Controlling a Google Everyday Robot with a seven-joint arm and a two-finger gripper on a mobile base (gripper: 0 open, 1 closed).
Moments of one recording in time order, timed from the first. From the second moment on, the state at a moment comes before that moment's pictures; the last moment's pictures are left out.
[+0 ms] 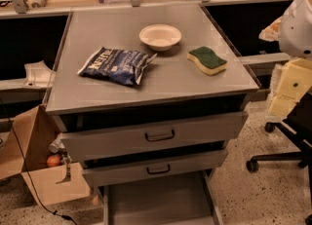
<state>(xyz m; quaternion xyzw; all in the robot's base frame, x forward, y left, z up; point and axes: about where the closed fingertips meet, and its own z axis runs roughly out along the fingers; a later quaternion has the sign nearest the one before) 0.438 -0.217 0.976 -0.60 0.78 -0.03 0.16</state>
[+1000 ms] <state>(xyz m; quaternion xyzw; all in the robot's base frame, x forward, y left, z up) 0.467 -0.182 0.969 -0.60 0.78 -0.05 0.18</state>
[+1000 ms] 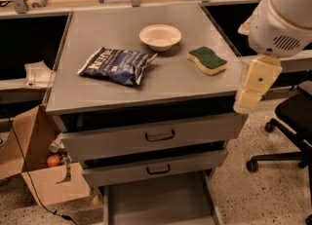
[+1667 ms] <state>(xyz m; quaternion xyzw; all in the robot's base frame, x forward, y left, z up) 0.502 -0.132 0.951 -0.61 0.77 -0.04 0.19</state>
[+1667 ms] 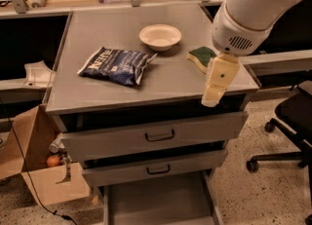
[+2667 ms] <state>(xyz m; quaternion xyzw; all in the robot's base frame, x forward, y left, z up) 0.557 -0.096 0.935 -0.58 0.79 -0.03 0.20</state>
